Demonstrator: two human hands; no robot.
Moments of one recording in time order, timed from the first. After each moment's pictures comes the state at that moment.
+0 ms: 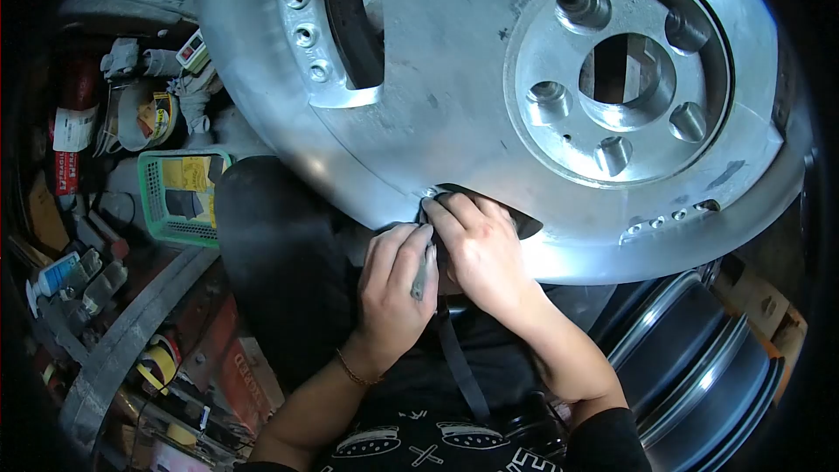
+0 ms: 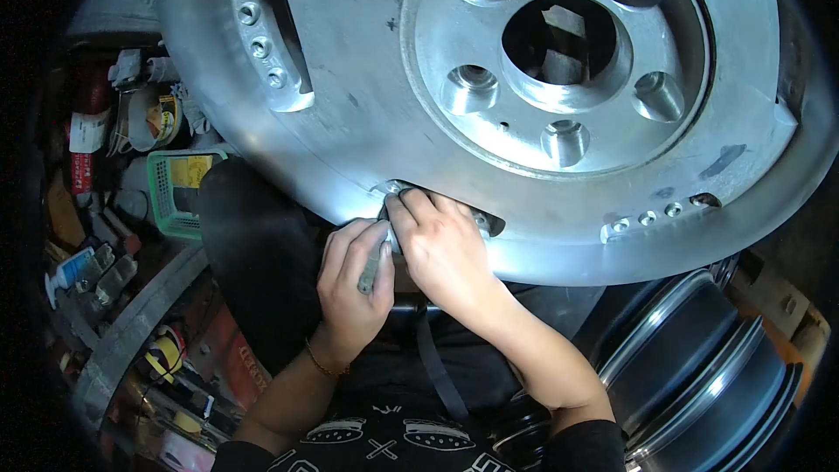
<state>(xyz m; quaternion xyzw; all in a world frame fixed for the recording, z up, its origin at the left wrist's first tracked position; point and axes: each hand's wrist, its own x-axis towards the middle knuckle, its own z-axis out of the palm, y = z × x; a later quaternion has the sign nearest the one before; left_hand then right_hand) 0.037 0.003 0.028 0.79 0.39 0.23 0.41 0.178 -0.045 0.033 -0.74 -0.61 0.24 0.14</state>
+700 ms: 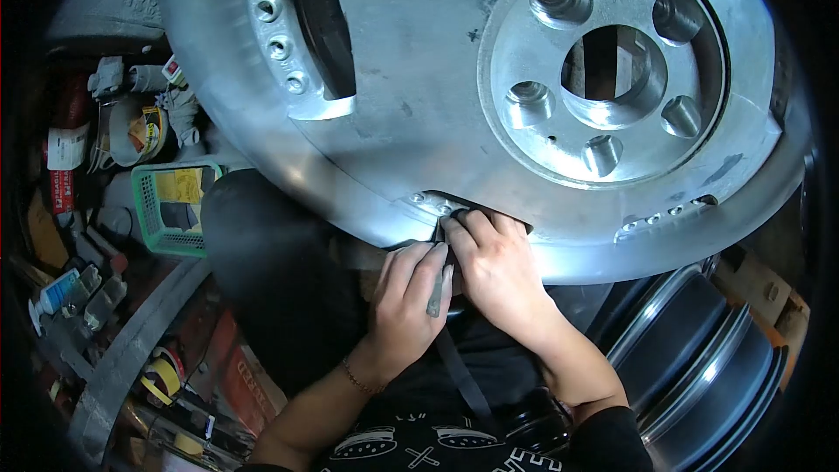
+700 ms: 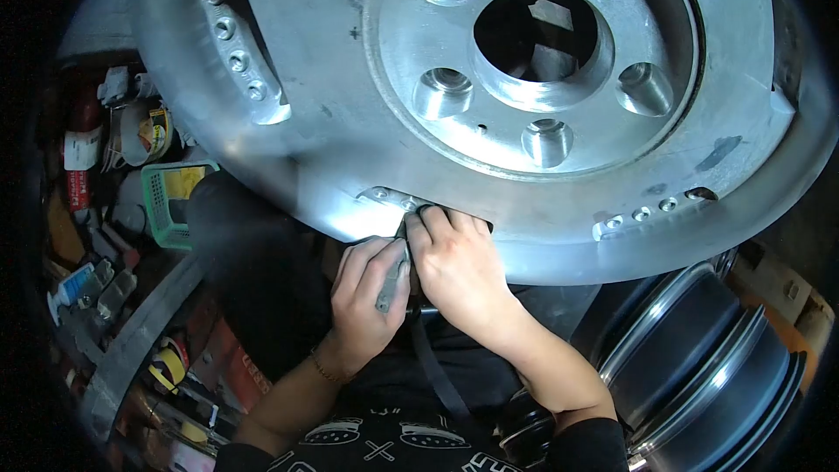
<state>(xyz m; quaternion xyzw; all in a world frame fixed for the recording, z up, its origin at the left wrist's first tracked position) 0.044 -0.011 0.027 0.80 0.34 0.21 0.45 0.189 -0.063 0.045 -0.75 -0.62 0.22 0.07</state>
